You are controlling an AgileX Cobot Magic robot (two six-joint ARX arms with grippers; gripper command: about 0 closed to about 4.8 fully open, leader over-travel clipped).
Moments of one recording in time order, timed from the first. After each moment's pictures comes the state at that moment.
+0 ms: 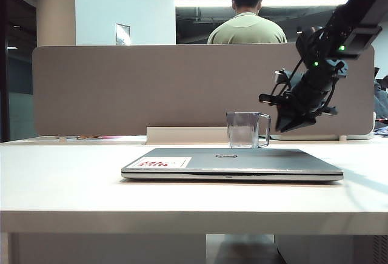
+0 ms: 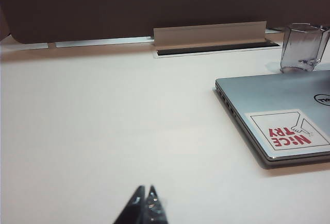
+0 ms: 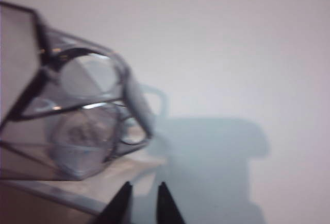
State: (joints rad) left arm -0.06 0.00 0.00 -0.04 0.13 0.05; right arm 0.12 2.19 1.66 -0.13 -0.14 0.10
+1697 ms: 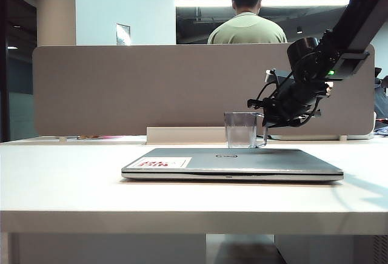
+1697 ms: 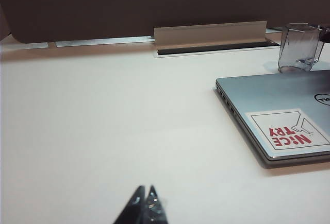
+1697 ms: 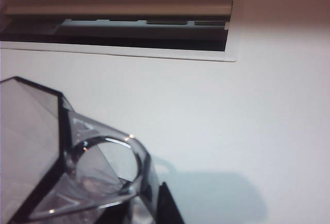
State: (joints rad) left arm -0.06 0.00 0.00 -0.04 0.13 0.05; right arm 0.15 2.28 1.66 0.20 -0.10 0.11
